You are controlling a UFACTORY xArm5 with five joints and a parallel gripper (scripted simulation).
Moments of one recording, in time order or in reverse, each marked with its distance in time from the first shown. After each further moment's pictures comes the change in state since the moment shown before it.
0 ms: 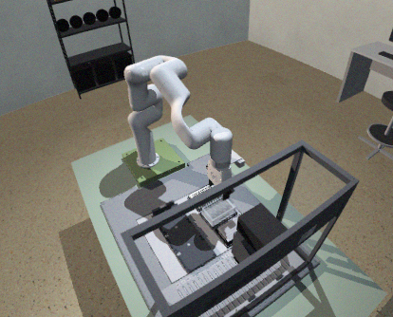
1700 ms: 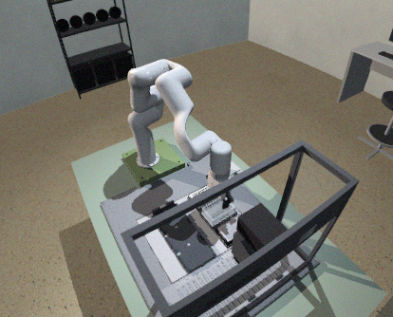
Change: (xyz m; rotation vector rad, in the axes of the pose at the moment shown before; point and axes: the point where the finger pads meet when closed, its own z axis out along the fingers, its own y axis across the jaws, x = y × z) arm 0.001 0.000 0.058 0.000 0.000 -0.017
